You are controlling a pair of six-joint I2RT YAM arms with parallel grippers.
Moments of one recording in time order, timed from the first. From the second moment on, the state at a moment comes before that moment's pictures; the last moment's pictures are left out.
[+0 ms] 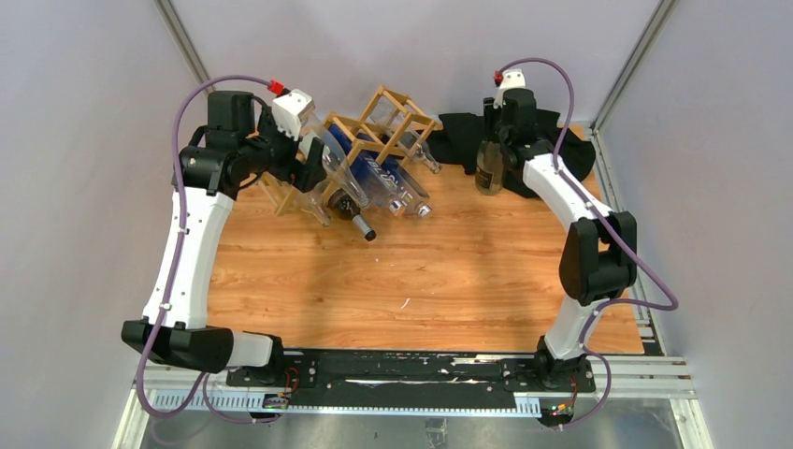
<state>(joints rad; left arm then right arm) -0.13 1.34 1.69 -0.98 0.40 0.32 0.25 1.78 1.52 -0.04 0.20 -0.05</state>
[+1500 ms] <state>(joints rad) -0.03 1.34 1.66 -0.99 0.40 0.36 0.65 1.55 1.63 -0.30 -0.02 0.25</state>
